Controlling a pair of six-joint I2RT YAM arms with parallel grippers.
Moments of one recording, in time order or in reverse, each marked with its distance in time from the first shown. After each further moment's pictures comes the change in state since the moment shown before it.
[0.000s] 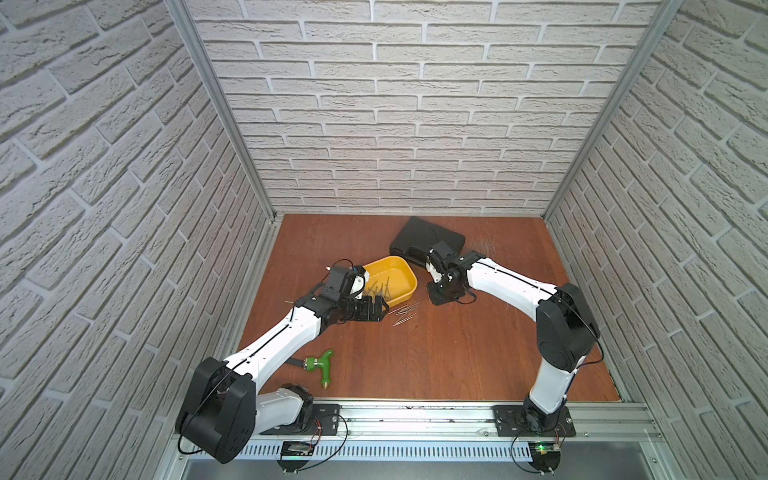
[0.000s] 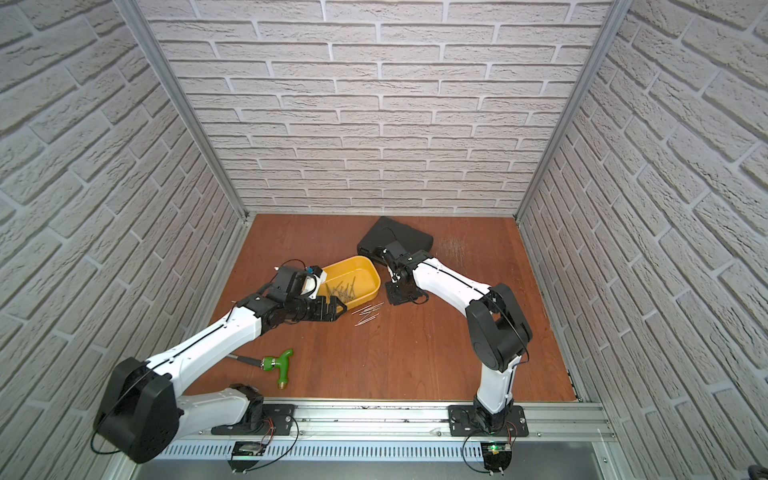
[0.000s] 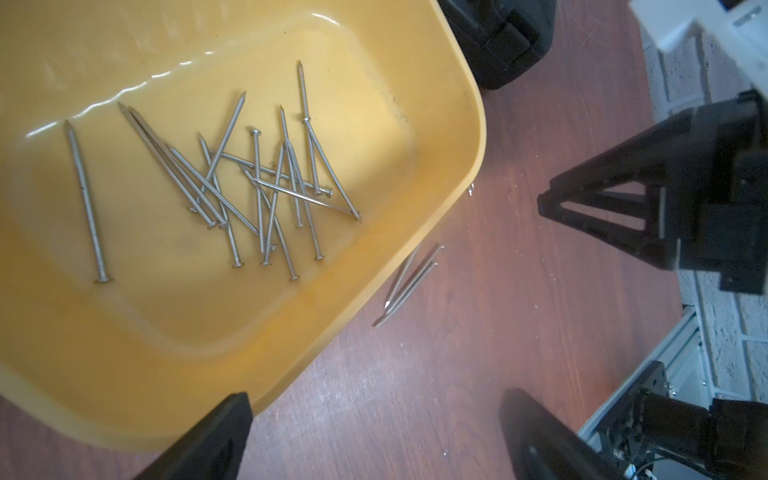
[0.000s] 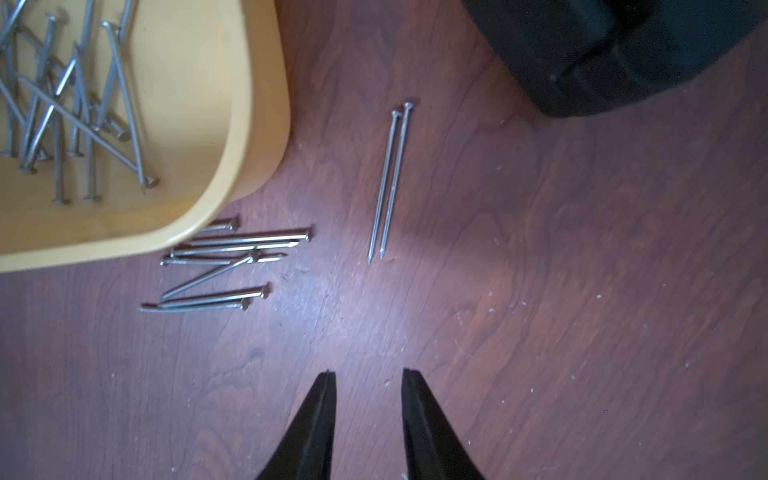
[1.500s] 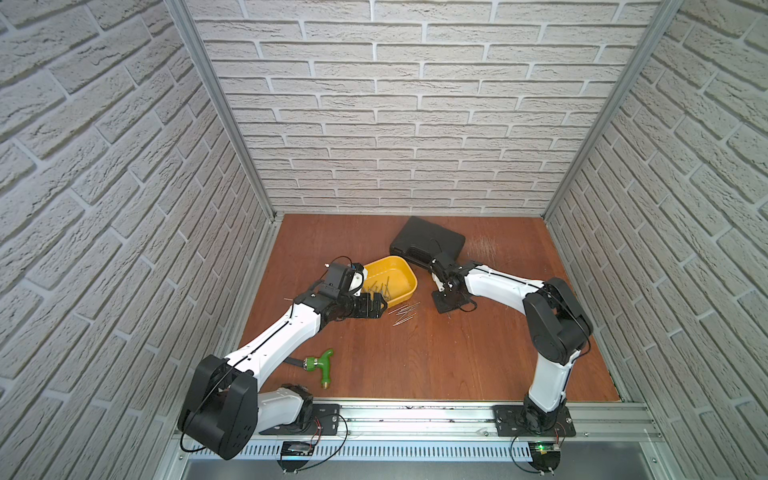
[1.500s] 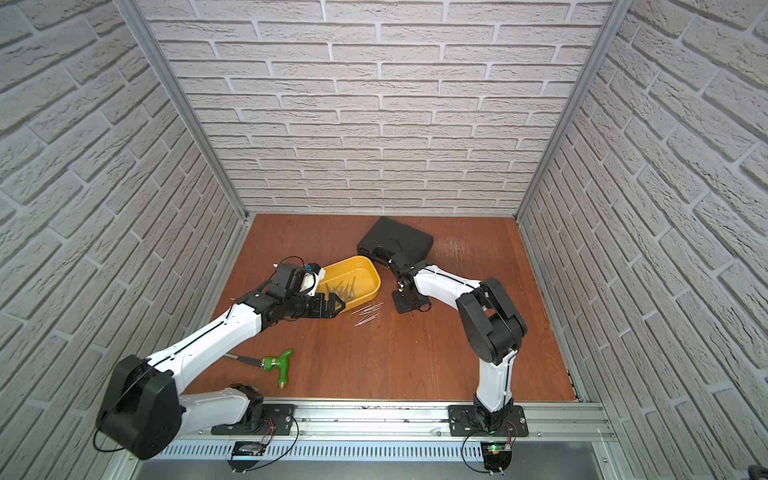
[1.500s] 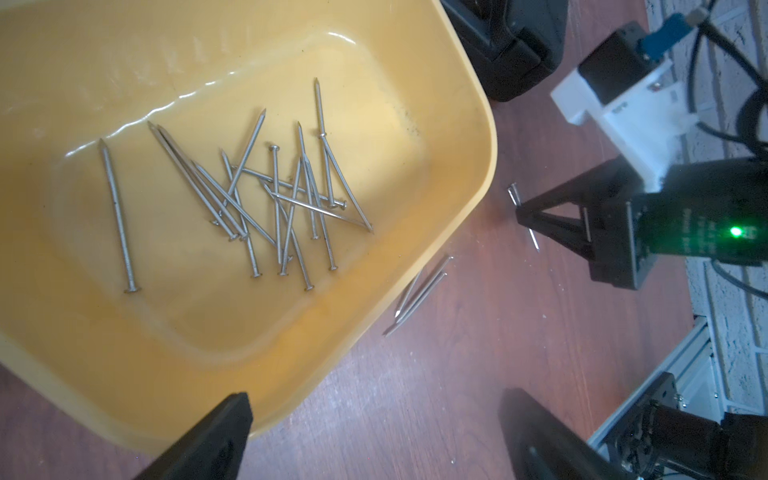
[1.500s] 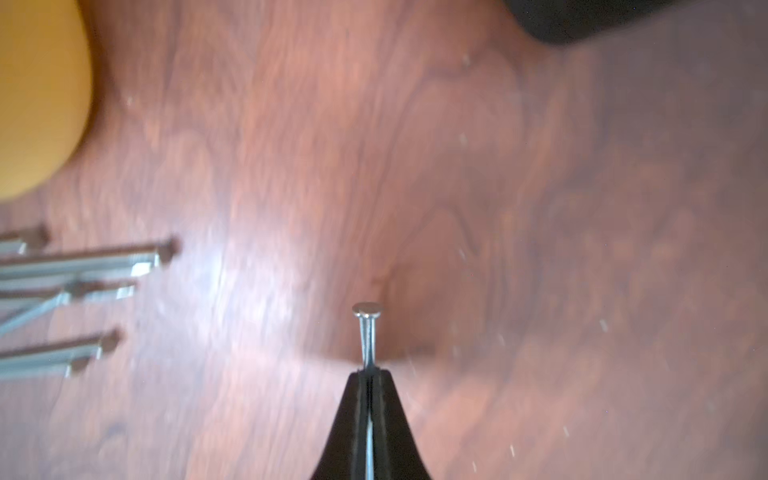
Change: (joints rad) left arm 0.021 0.016 0.025 -0.011 -0.005 0.011; right arm -0.035 0.001 -0.153 0.099 0.067 -0.037
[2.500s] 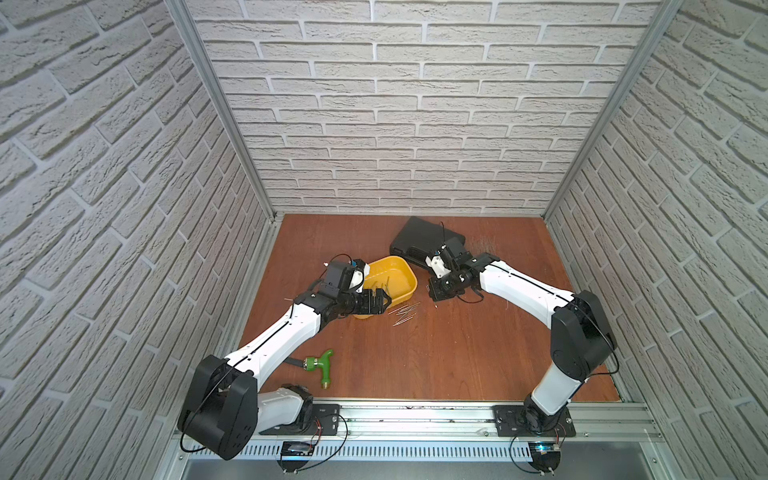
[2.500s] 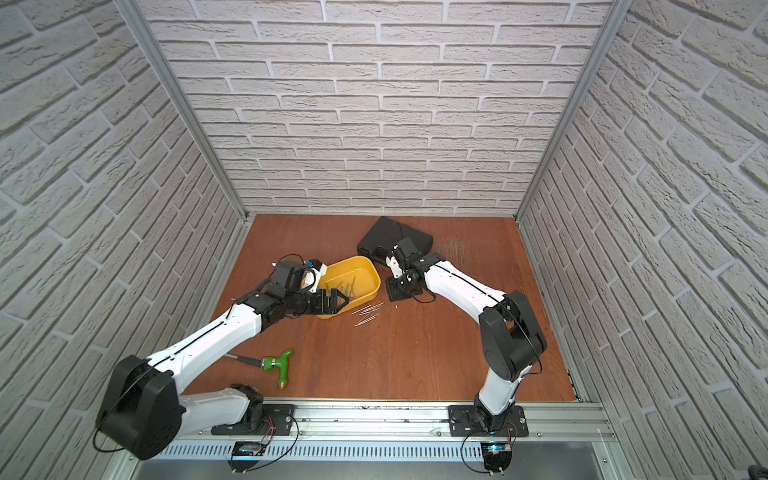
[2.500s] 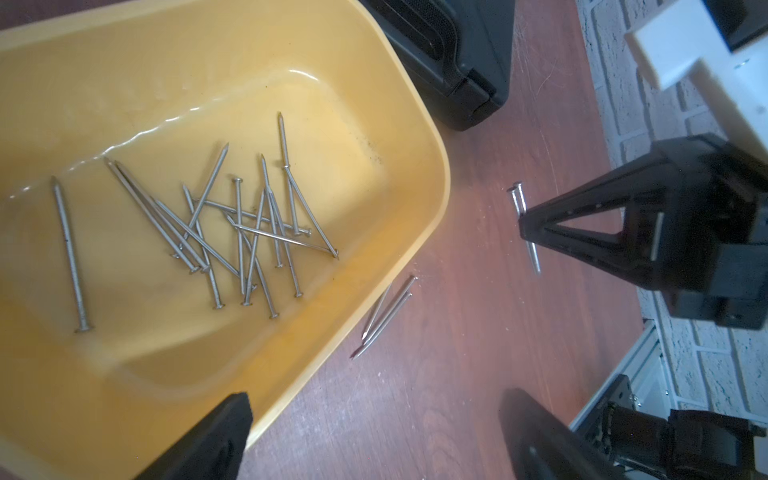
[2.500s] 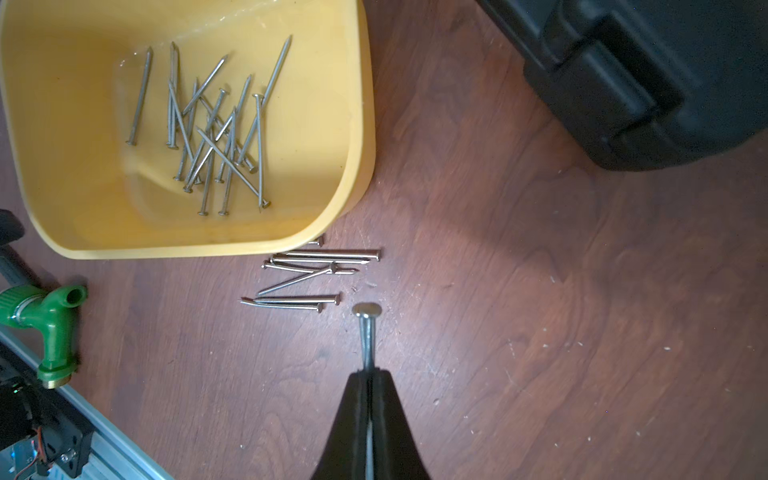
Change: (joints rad) left arm 0.000 0.000 0.000 0.076 0.055 -0.034; right arm -0.013 -0.103 0.069 0.031 -0.245 0.013
